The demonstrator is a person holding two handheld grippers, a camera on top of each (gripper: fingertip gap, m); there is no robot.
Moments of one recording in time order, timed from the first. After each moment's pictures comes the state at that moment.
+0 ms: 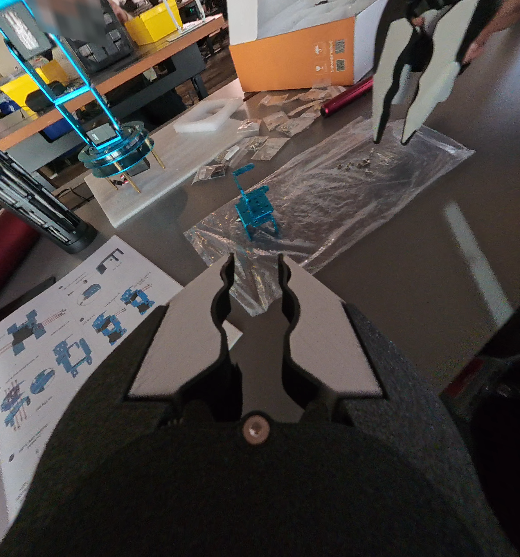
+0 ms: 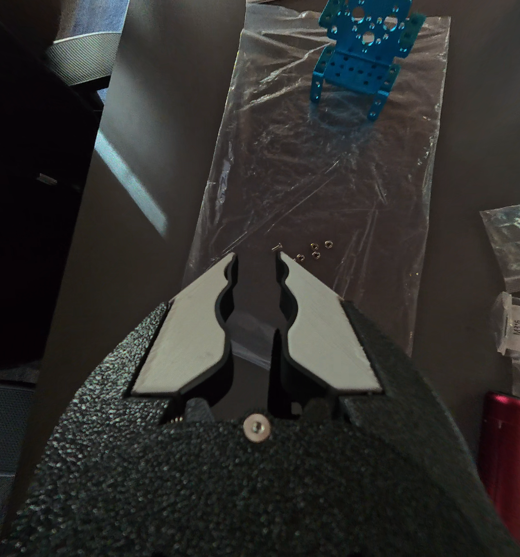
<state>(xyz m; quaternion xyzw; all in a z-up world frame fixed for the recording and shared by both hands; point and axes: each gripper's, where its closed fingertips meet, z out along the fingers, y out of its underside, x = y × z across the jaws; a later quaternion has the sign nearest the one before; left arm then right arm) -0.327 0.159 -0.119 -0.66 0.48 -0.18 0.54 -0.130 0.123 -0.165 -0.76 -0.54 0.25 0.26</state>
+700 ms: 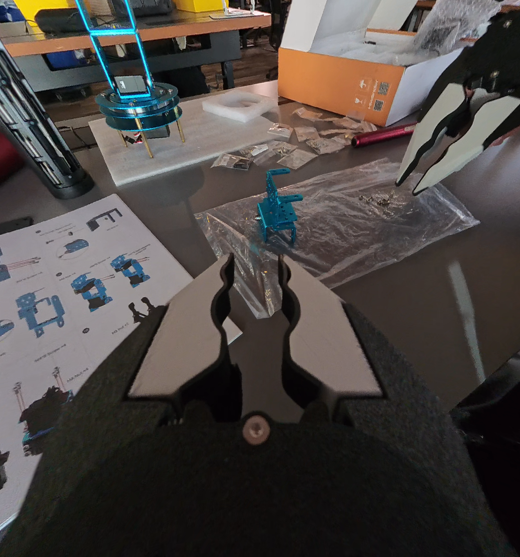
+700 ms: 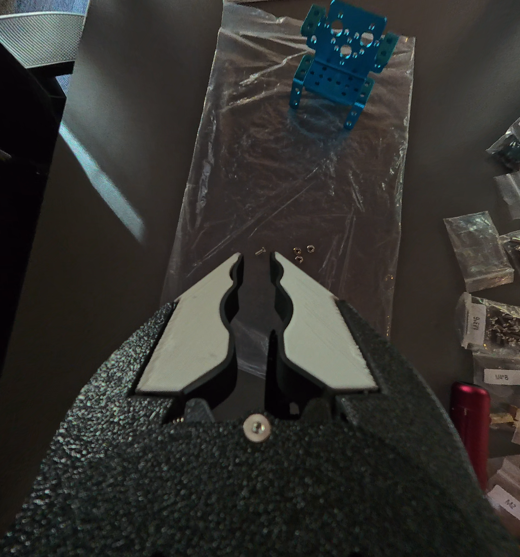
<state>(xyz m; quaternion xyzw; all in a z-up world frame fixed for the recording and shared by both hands) -0.337 0.182 -0.117 -0.73 0.37 -0.25 0.52 -0.130 0.134 -0.165 -0.76 -0.55 0.20 0.29</state>
